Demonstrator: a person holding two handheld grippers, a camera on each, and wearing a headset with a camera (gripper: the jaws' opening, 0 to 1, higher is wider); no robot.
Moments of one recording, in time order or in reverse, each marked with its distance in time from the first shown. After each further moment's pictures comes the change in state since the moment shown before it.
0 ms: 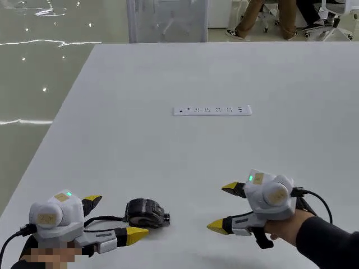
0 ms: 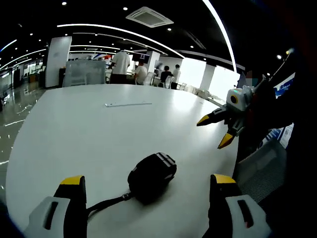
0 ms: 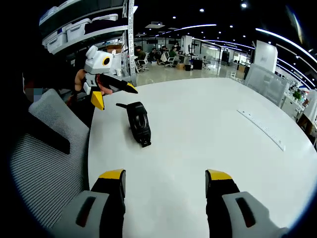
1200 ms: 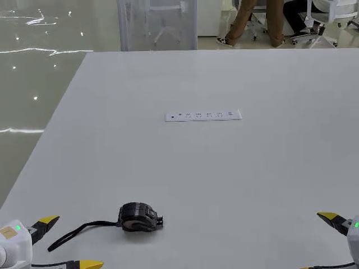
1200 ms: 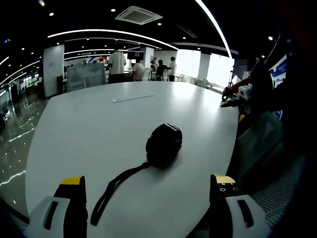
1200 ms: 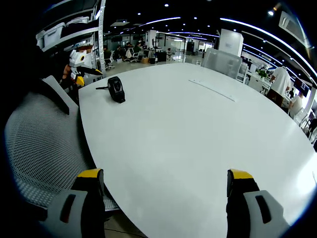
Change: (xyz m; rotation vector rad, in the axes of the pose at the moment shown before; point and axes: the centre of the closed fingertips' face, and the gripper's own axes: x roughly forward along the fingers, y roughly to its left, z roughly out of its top) left arm -0.065 0.017 -0.034 0.118 0.034 0.034; right arm -0.137 -0.019 -0.127 0.153 0.054 -0.260
